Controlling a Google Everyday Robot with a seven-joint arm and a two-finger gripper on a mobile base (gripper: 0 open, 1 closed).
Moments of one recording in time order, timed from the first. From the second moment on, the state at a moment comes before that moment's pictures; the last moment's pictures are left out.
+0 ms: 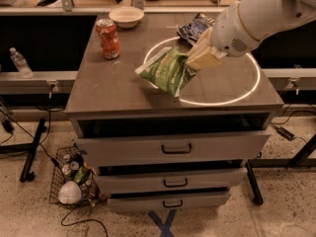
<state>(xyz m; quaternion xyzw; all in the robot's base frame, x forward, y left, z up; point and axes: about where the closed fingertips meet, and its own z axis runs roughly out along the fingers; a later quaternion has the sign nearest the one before) 0.567 -0.095 0.947 -0.62 0.70 0.10 0.35</state>
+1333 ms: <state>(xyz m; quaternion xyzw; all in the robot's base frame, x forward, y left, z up) 0.721 -0.274 0.956 -0.43 0.76 -0.04 0.48</state>
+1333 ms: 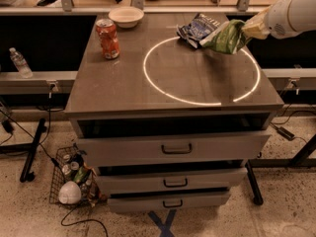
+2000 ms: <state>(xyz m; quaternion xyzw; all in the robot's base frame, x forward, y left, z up) 0.759 -0.328 0.925 -0.38 0.79 -0.05 0.48</state>
